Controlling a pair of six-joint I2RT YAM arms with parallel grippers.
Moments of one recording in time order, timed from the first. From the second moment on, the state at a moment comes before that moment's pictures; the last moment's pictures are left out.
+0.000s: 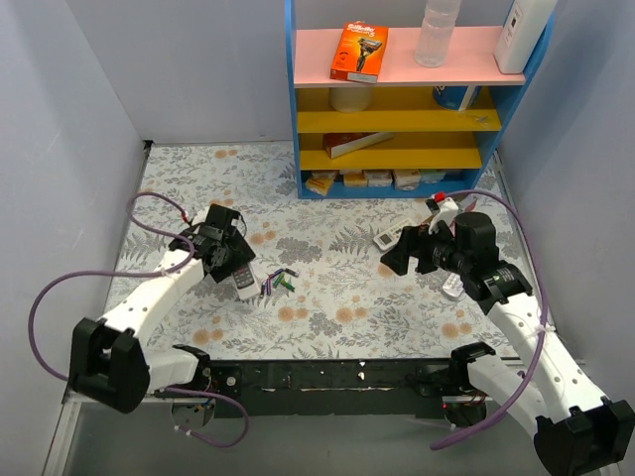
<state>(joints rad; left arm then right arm) -0.36 1.26 0.86 -0.74 -0.24 -0.93 0.34 0.82 0.73 -0.48 -0.35 0.26</state>
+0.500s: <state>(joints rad) -0.38 0.94 0.79 -0.18 0.21 -0.94 0.50 0.95 0.58 0.11 -0.76 0.56</state>
